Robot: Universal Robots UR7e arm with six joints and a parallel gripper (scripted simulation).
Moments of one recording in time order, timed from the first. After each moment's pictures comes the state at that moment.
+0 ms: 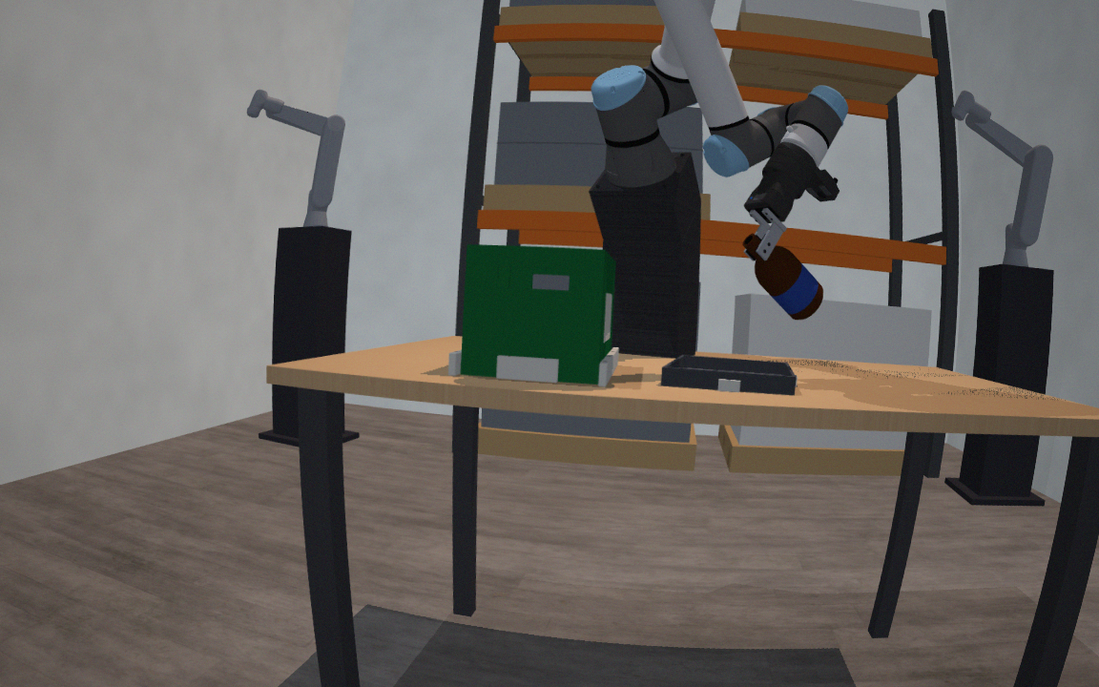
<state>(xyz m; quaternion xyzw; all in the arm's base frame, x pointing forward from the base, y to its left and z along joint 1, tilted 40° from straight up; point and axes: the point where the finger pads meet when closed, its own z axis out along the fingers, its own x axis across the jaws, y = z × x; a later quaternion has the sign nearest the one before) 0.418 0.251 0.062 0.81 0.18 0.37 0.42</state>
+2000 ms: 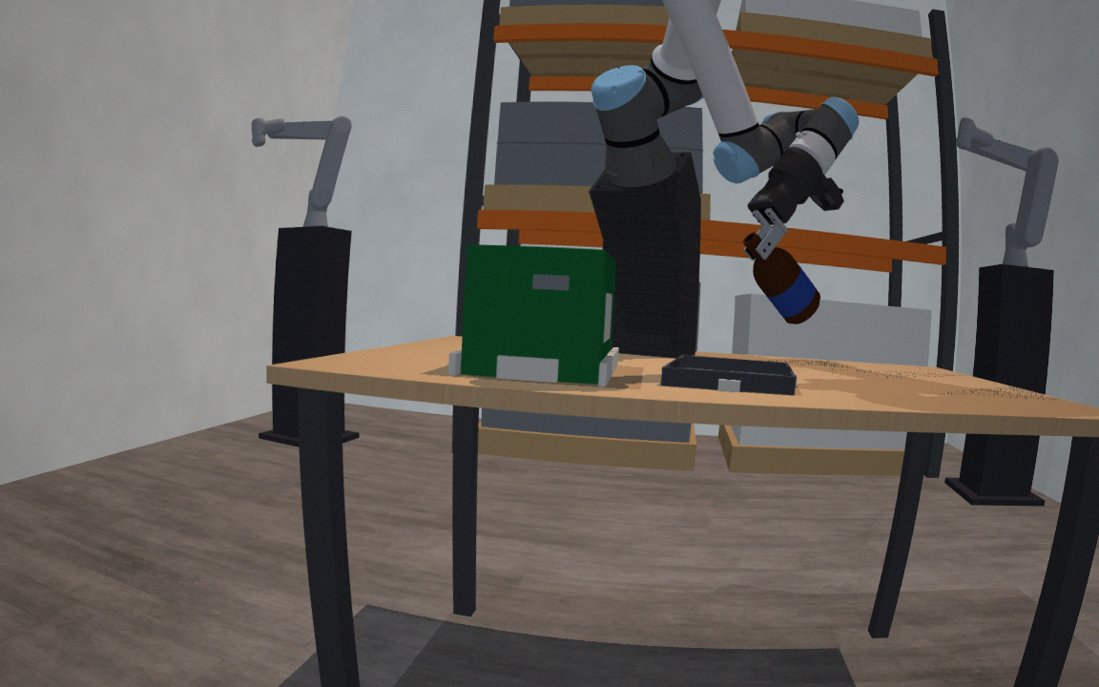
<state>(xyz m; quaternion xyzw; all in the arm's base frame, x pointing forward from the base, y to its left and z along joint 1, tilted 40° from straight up) 0.418 0.252 0.063 0.79 0.16 0.38 0.46</state>
